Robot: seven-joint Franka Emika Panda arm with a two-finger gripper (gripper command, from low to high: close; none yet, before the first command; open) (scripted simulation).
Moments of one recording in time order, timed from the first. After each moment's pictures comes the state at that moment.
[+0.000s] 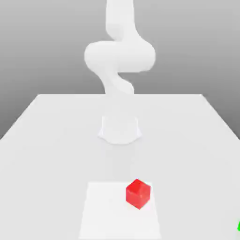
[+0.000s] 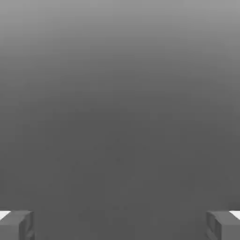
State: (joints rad) arm 0.04 -0.72 -0.03 -2.35 0.01 2.35 0.72
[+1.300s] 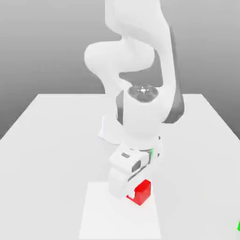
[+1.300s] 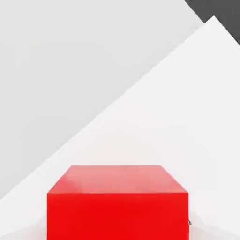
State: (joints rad) arm 0.24 0.09 -0.09 -2.78 0.02 2.86 0.04
